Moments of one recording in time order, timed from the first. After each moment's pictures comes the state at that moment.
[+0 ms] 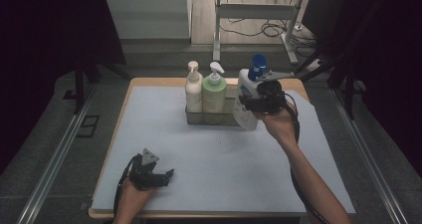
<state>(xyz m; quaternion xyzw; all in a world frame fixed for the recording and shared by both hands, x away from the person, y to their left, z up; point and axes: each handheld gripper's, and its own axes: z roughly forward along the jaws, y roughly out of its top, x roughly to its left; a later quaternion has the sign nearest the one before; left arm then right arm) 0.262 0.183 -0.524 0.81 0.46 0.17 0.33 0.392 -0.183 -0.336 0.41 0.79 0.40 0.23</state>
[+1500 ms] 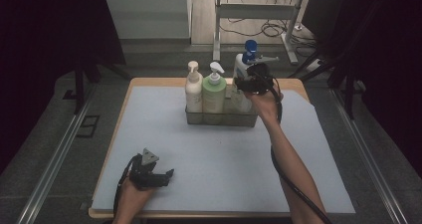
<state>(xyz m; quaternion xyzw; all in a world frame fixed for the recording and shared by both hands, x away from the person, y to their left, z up) 0.262 0.183 -0.524 0.81 0.46 0.17 0.33 0.473 -0.165 -0.356 0.45 0.75 0.39 0.27</state>
